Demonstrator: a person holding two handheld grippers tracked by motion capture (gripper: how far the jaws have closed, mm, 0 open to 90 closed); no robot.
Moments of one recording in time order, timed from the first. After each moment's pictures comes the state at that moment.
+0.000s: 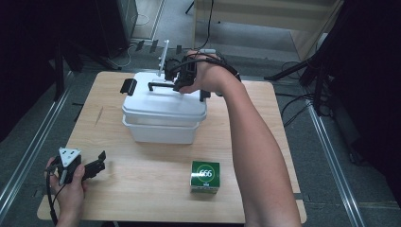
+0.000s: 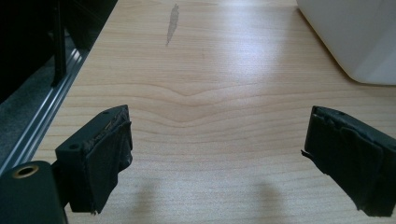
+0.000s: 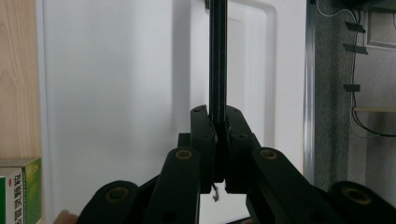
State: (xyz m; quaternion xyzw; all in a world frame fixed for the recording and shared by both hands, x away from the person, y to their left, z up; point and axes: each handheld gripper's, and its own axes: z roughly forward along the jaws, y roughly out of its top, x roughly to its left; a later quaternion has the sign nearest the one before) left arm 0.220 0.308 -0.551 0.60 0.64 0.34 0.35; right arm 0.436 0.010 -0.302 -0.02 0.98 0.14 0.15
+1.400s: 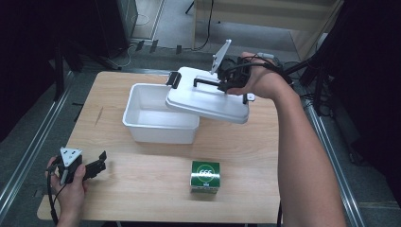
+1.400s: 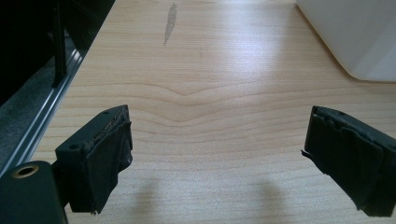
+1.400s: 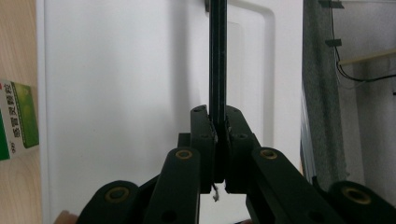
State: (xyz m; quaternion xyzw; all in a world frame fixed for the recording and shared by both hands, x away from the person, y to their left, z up) left arm 0.221 0.306 -0.551 0.60 0.63 0.34 0.35; right arm 0.432 -0.116 -0.286 0.05 0.97 0.15 0.18
